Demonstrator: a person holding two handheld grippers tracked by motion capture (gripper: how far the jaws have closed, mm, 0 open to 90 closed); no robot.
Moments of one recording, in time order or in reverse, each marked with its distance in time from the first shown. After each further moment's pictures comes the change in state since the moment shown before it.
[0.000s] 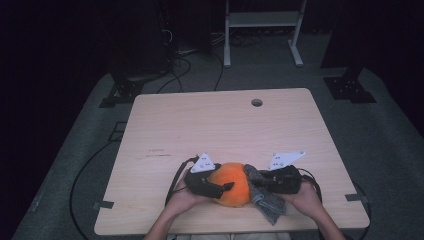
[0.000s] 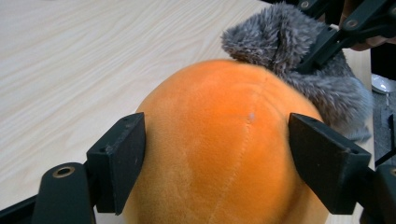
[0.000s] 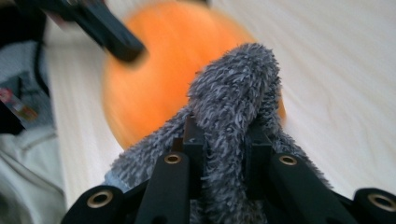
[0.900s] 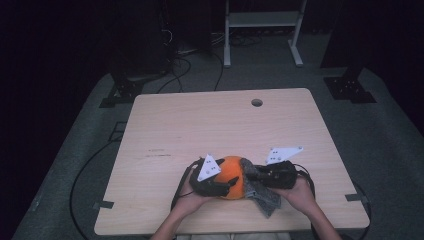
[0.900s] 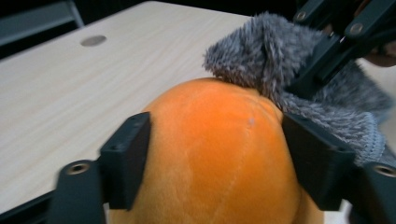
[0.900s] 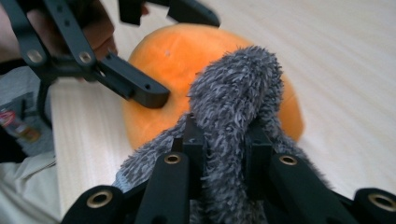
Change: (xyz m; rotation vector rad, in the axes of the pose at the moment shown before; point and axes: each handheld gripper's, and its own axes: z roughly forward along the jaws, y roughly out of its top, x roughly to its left) left arm -0.016 0.006 0.008 -0.098 0.122 0.094; right arm -0.001 0.015 0.005 -0.079 0.009 0.021
